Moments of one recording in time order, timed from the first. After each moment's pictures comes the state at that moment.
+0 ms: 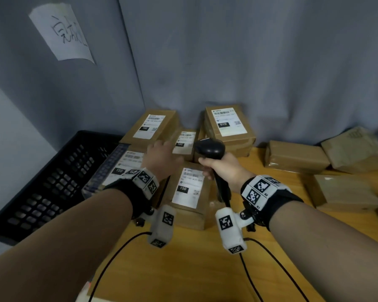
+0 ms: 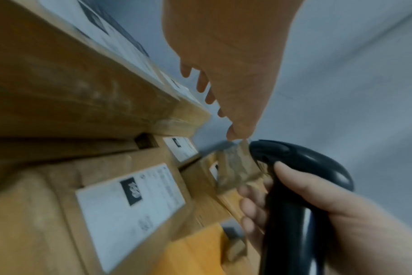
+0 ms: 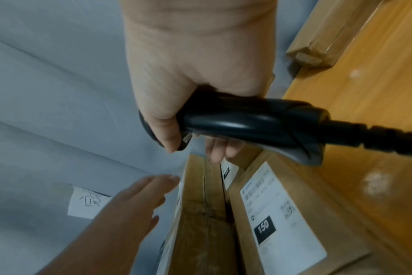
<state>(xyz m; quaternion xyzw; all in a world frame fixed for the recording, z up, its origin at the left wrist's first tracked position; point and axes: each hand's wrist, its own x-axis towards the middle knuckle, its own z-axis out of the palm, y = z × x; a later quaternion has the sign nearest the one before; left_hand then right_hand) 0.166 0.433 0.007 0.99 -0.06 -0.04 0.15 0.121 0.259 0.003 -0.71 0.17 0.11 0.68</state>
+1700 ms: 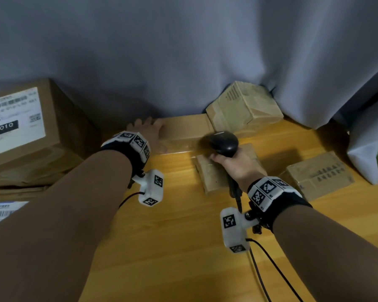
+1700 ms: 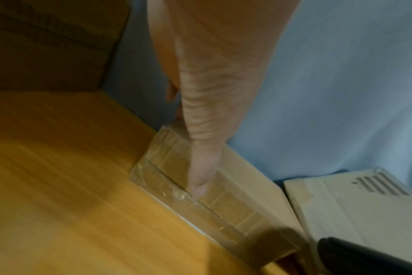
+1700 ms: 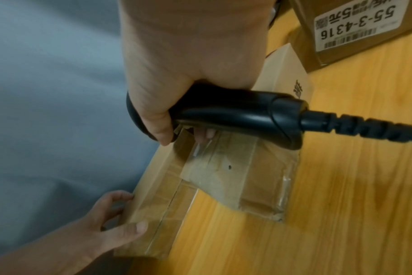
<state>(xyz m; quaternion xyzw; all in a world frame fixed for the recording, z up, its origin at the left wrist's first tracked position) 0.271 0.041 -0.114 0.94 -0.27 -0.20 -0.09 0.089 -0.132 -0.116 -0.73 0.39 0.05 0.56</state>
